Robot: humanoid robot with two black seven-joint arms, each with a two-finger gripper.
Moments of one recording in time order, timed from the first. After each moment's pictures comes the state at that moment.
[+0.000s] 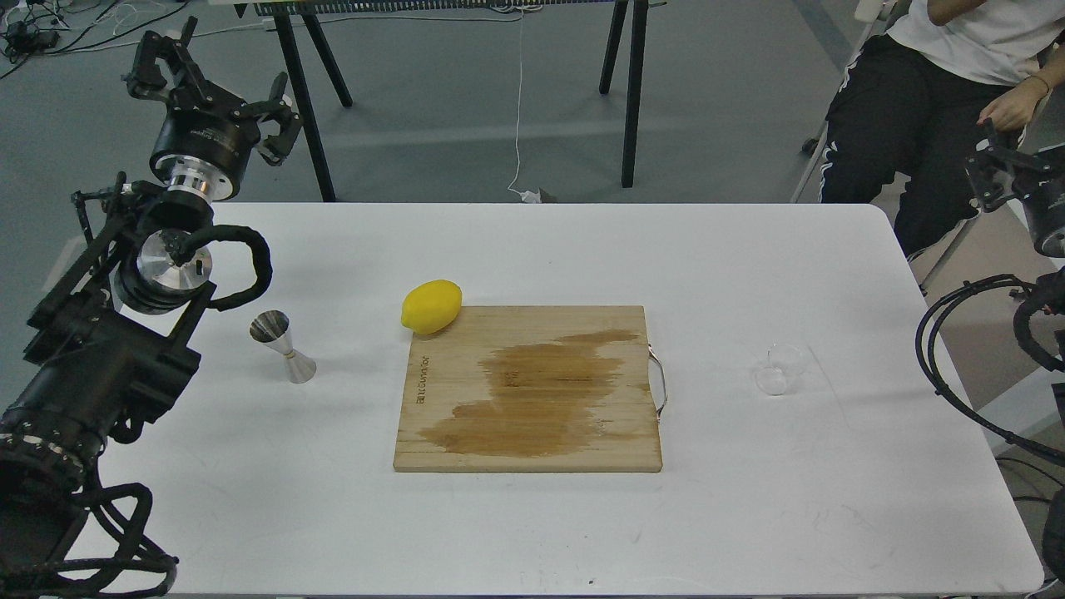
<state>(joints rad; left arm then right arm) -0.80 0.17 -1.08 -0.69 0.09 -0.24 -0.23 0.48 -0.46 1.55 0.62 0.00 0.49 0.05</state>
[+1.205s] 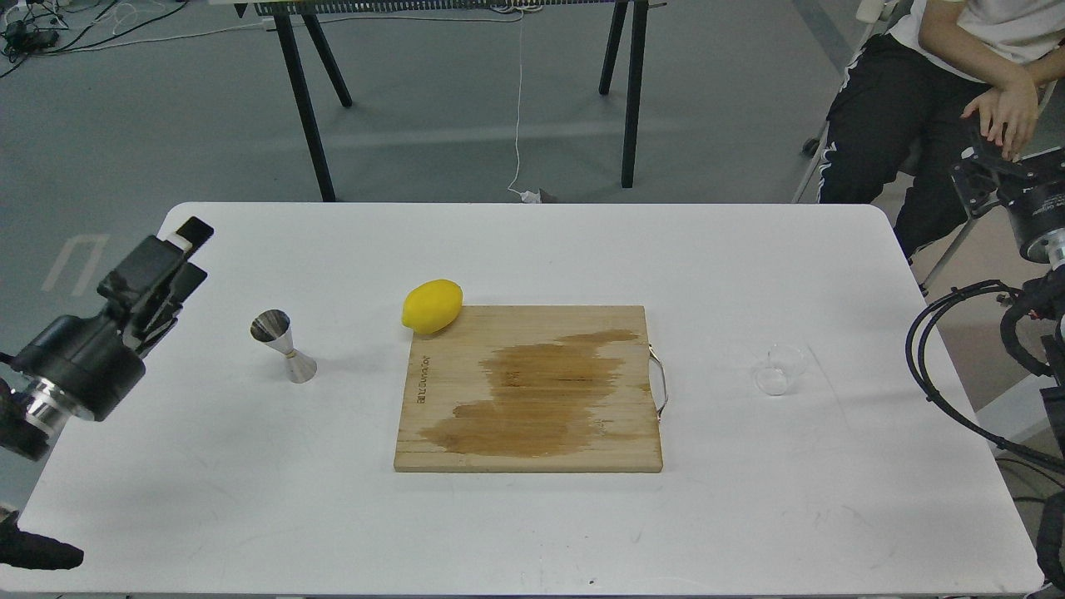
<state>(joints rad) 0.01 0.85 -1.02 -1.59 1.28 0.14 -0.29 0.47 -0.45 1.52 0.63 0.01 0.49 0.07</state>
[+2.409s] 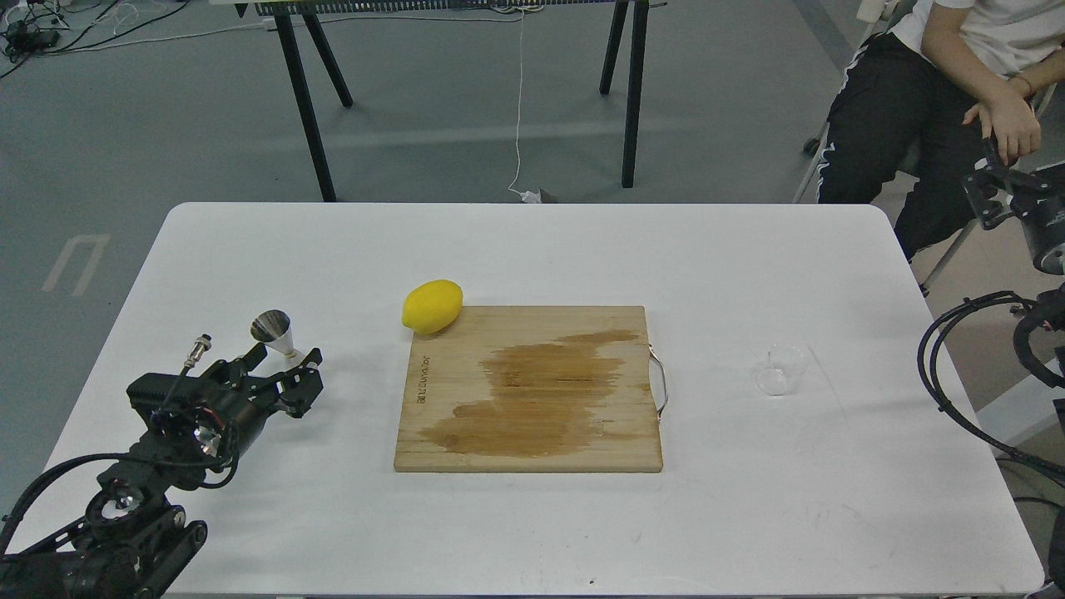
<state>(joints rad) -0.32 0.28 -0.87 -0.68 2.18 0.31 -0.23 0.44 -0.47 1.53 0.63 0.01 0.49 0.07</state>
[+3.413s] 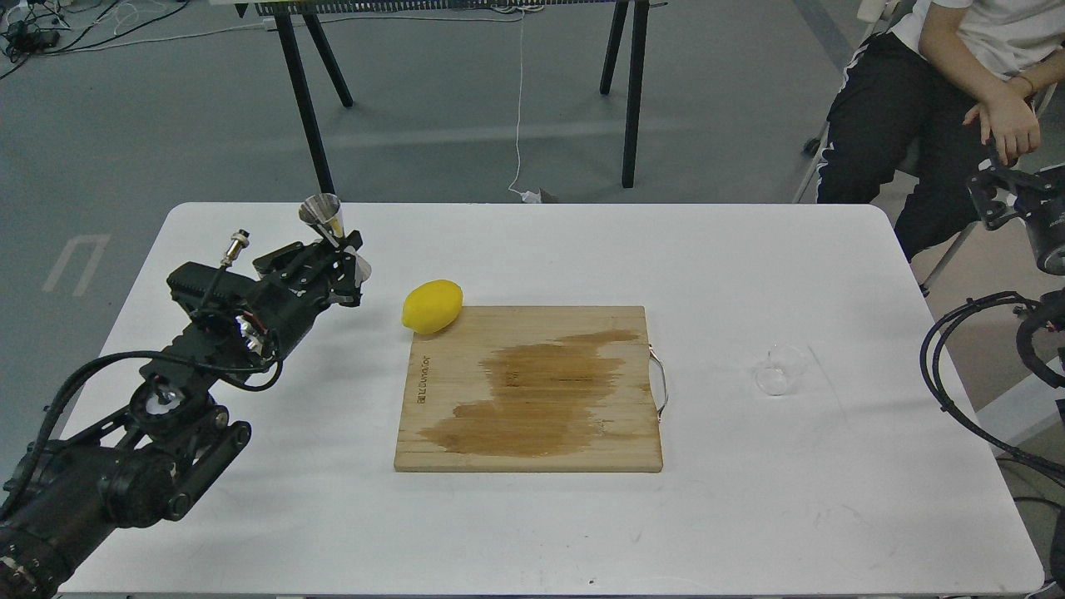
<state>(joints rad) -0.57 0.25 -0.71 -0.83 2.18 0.29 -0.18 0.44 -0.47 1.54 0.62 0.01 0.49 0.07</state>
